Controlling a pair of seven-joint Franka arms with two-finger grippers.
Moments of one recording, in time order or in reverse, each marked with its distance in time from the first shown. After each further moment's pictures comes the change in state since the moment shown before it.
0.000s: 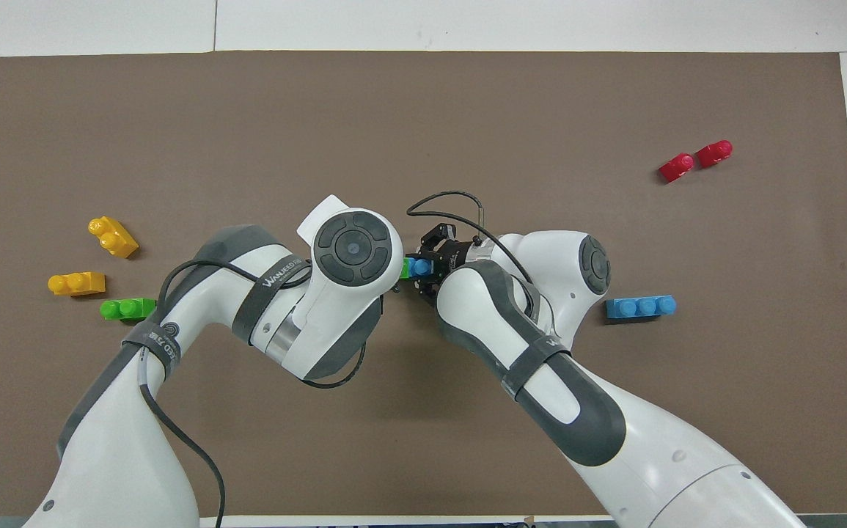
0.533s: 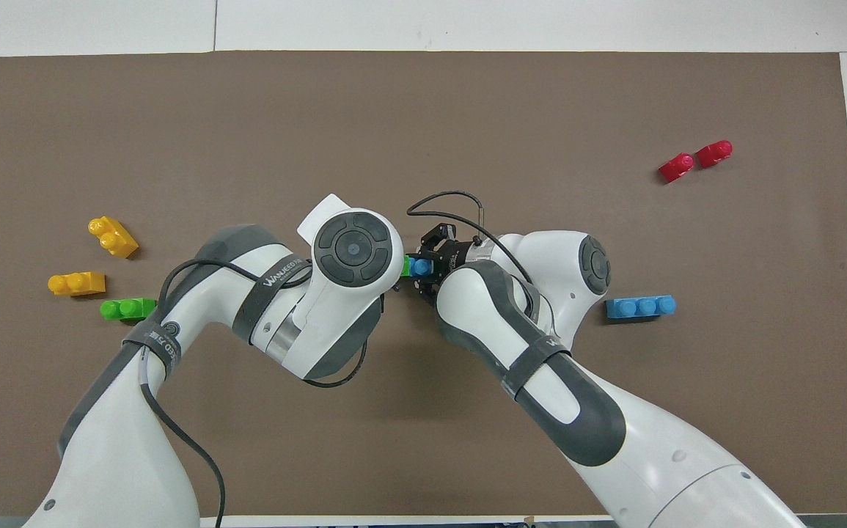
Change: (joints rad) left arm -0.001 0.015 -0.001 0.000 0.025 0.038 -0.013; right arm 0.001 0.000 0.001 -0.001 0.001 0.008 0.005
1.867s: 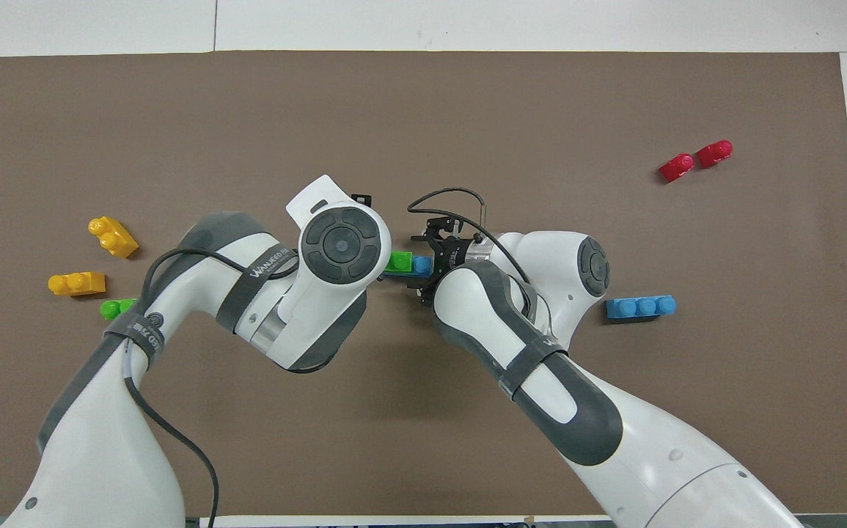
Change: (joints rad) left arm 0.033 -0.034 0.020 0.009 0.073 -0.006 0.144; right arm 0.001 0.006 0.000 0.016 0.000 0.030 0.020
